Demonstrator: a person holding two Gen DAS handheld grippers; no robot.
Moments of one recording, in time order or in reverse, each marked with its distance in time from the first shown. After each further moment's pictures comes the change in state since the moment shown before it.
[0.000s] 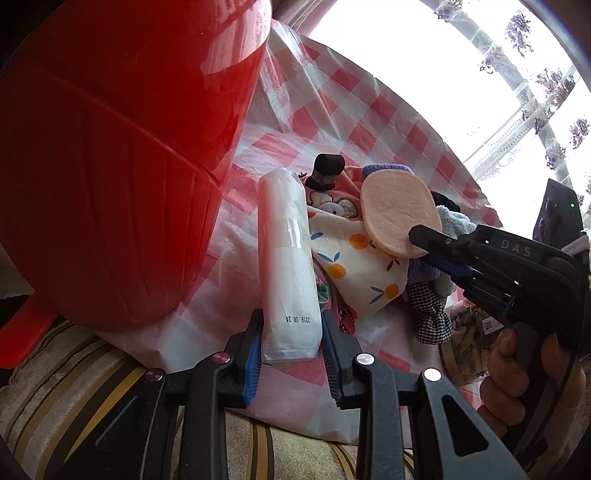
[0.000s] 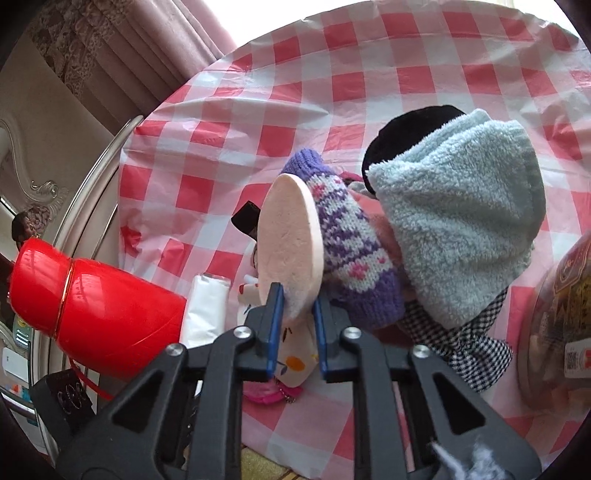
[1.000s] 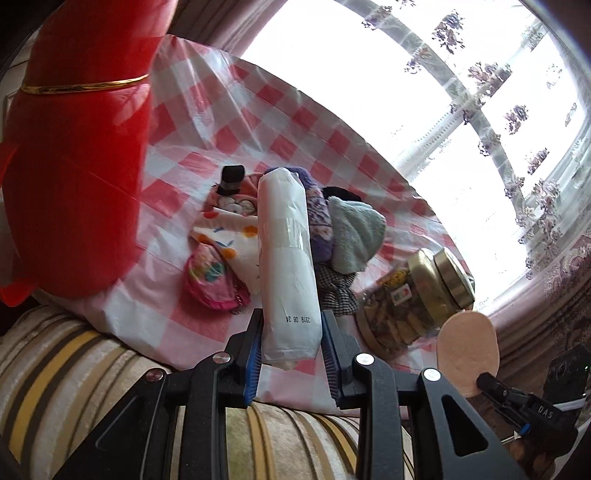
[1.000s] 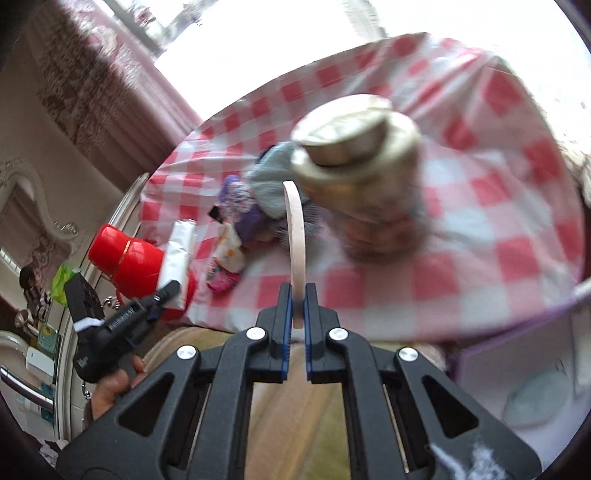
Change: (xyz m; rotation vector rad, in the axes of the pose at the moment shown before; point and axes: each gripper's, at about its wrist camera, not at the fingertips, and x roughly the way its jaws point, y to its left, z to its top) left arm -0.058 -0.058 -0.028 0.095 -0.036 -0.207; right arm -0.235 -0.089 -0.135 0.154 -0.190 -0.051
